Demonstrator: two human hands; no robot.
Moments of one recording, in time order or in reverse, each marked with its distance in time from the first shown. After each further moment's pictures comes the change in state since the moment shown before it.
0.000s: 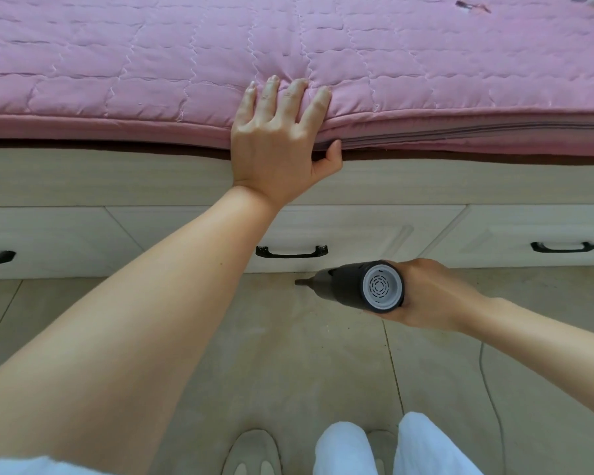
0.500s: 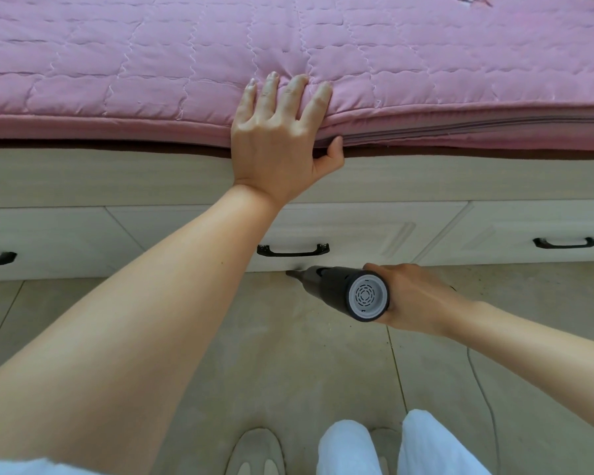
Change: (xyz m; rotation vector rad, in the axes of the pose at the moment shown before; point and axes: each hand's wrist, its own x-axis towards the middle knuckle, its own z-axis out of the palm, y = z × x) left_hand -0.001 0.000 0.001 0.001 0.023 -0.006; right_hand 0.007 -0.012 0.014 -0.019 -0.055 -0.019
